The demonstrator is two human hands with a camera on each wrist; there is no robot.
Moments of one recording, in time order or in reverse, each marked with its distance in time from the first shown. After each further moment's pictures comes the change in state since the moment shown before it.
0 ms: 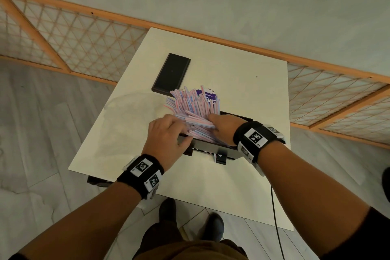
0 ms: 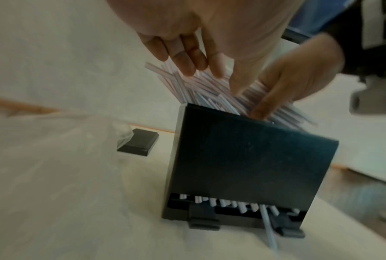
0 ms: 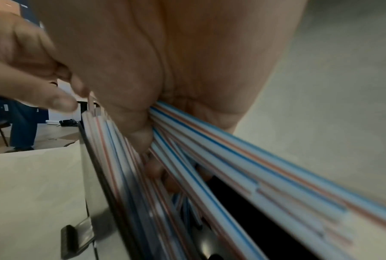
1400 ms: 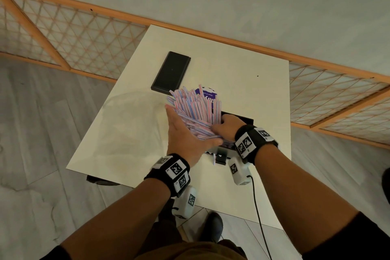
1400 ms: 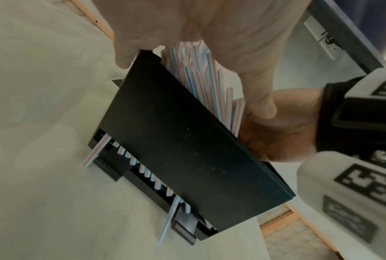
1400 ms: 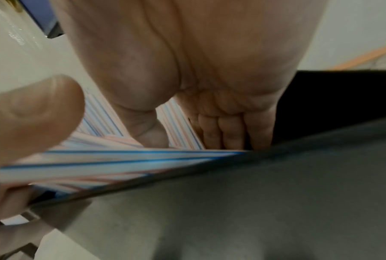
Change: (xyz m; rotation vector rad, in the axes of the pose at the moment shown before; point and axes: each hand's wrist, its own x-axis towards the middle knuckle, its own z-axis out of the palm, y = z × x) left_hand 0.019 0.038 0.055 -0.739 -0.001 -0.672; right_hand 0.023 0.022 0.020 0.492 0.048 0.334
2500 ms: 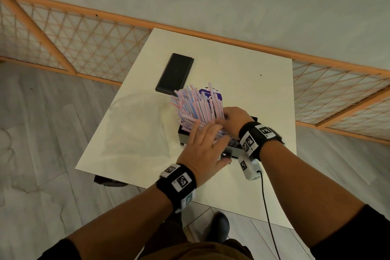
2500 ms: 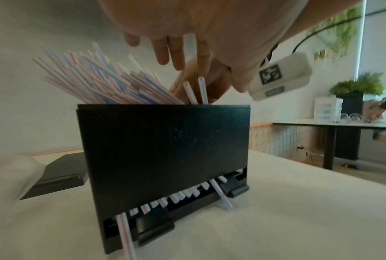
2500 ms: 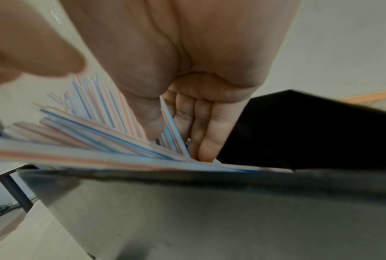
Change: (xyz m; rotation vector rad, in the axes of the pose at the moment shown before) left_hand -0.048 0.007 -0.007 1.043 -0.223 0.917; right_hand 0.010 0.006 -0.001 -0.124 0.184 -0.182
